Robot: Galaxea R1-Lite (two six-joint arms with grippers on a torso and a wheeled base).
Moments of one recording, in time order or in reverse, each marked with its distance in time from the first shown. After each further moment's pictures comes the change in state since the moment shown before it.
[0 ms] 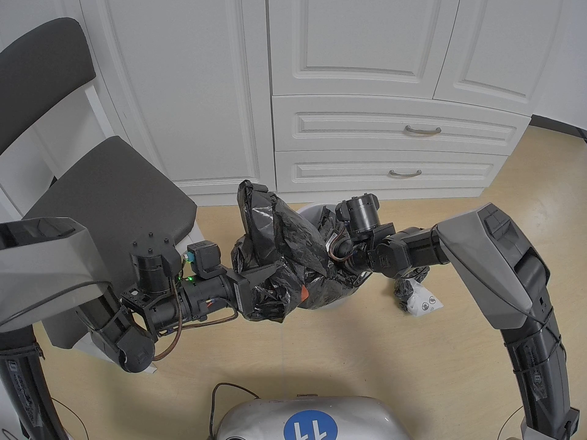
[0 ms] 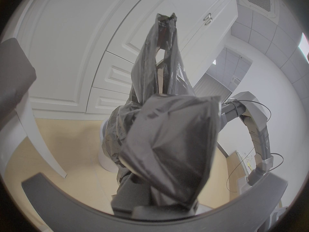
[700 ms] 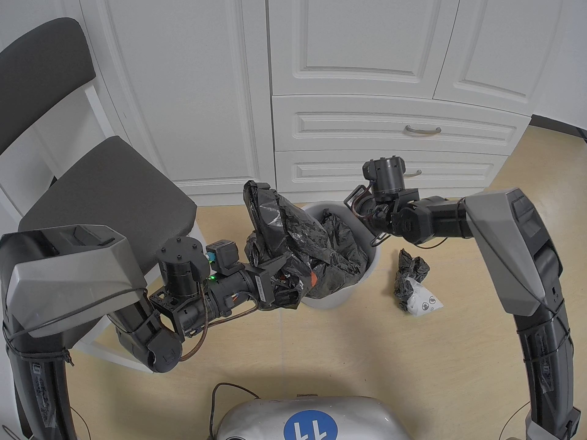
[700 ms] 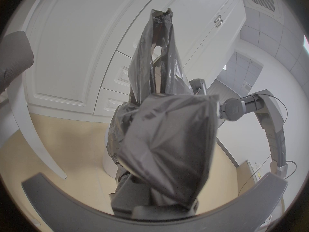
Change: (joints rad) left arm -0.055 0.124 -0.116 -0.055 0.179 -0.055; right arm -0.085 -0.037 -0.144 0.006 -0.085 0.087
